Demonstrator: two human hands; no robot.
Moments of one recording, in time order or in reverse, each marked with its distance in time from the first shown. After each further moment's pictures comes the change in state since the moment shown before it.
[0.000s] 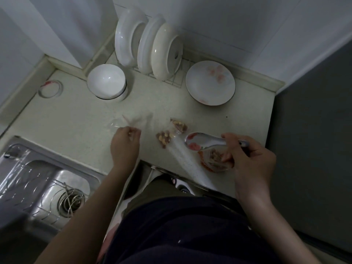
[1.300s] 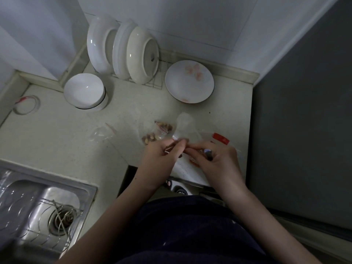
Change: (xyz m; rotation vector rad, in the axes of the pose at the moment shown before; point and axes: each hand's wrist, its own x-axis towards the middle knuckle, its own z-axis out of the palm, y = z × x) left_hand -0.085 0.128 -0.030 -0.569 -0.651 0.054; right_hand -0.011 0.005 -0.005 -0.364 -0.339 -0.102
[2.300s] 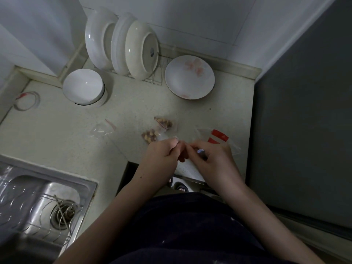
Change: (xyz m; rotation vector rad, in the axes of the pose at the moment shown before) left_hand 0.000 -0.004 0.006 0.334 -0.064 0.080; right_hand 0.002 0.013 0.000 -0.245 -0.070 -0.140
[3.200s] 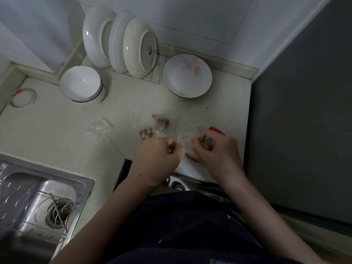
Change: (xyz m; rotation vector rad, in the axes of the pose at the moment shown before) left_hand -0.007 0.008 -0.003 0.246 0.040 -0.003; right_hand 0.004 0.001 -0.008 0.147 0.114 0.218
